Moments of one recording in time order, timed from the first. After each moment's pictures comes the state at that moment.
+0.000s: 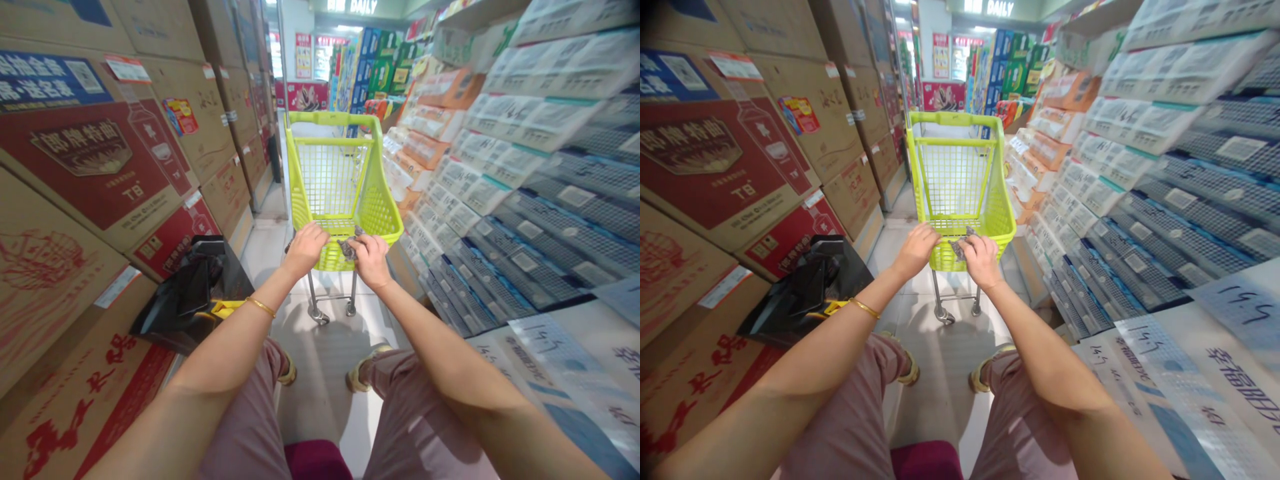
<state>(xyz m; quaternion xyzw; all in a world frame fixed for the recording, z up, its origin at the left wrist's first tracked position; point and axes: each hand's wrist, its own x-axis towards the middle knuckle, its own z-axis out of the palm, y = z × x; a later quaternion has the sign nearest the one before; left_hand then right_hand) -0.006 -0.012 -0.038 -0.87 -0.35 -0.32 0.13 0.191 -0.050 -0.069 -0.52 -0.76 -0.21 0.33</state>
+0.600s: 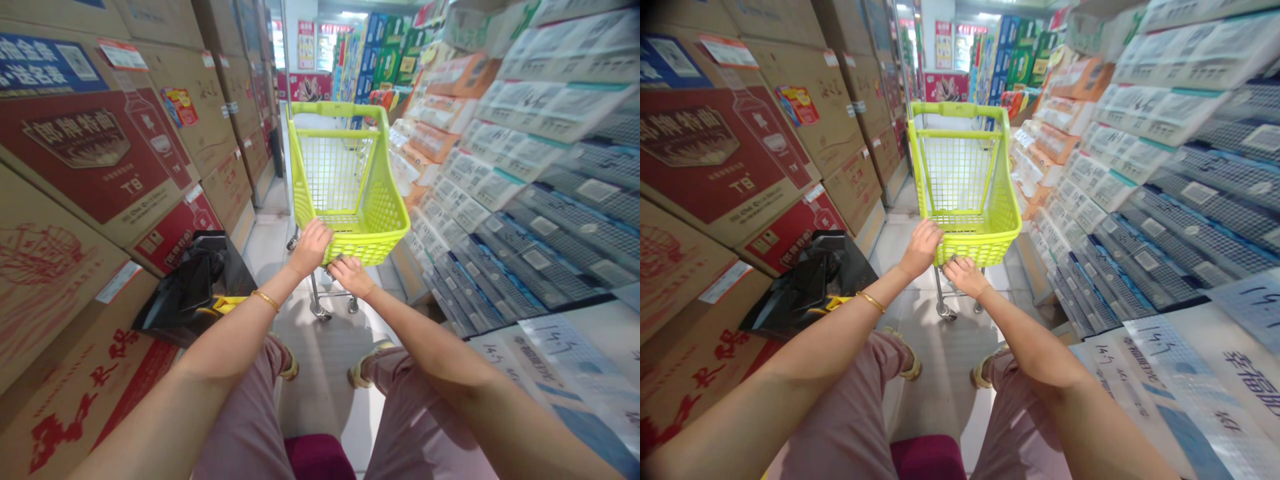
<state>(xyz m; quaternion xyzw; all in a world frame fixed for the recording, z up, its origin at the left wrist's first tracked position) -0.001 -0.009 -0.060 -0.85 -0.35 -0.38 0.13 0.168 -0.052 -0.116 -0.37 -0.89 -0.19 0.17</state>
